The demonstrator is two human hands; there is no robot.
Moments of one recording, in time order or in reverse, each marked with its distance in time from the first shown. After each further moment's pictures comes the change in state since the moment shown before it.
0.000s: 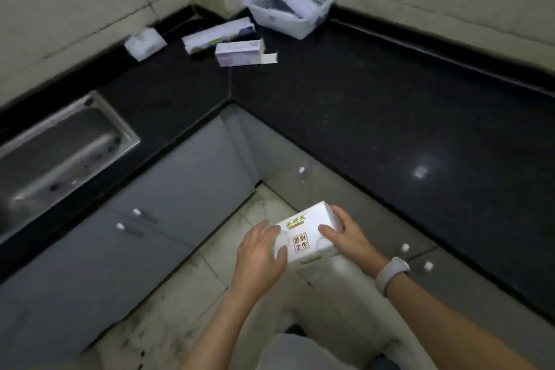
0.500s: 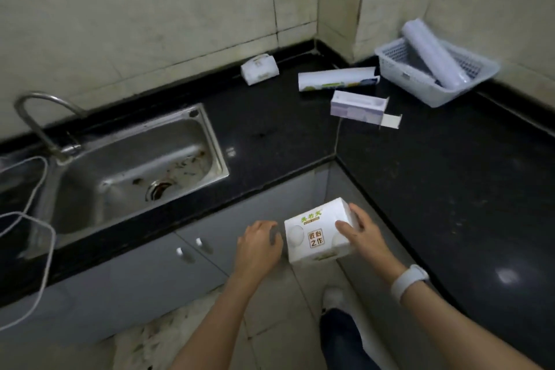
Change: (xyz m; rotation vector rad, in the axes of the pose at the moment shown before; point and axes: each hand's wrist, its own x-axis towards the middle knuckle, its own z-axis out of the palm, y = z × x) left_hand 0.163 -0.130 -0.143 -0.063 0.231 -0.421; right_hand 0.195 -0.169 0.135 -0.064 -0.149 -0.217
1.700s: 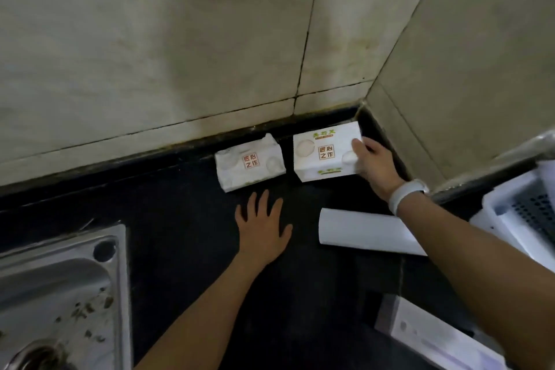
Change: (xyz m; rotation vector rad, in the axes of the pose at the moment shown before) left_hand 0.592 0.057 -0.029 0.255 -0.106 0.068; right_hand 0.646 -0.261 0.046 -0.093 0.050 -0.018
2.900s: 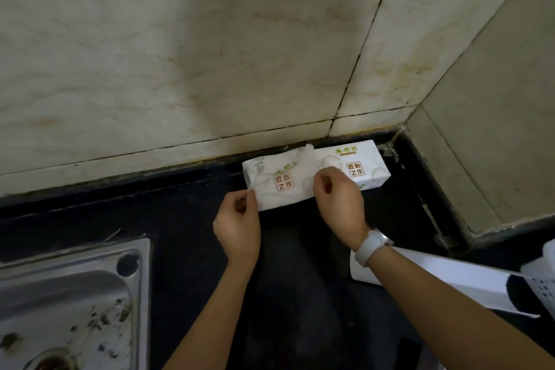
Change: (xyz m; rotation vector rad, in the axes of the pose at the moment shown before) left_hand 0.011 -0.038 -0.075 -0.986 0.777 -0.487; right_hand -0.042 -0.018 0.116 -0.519 0.022 -0.460
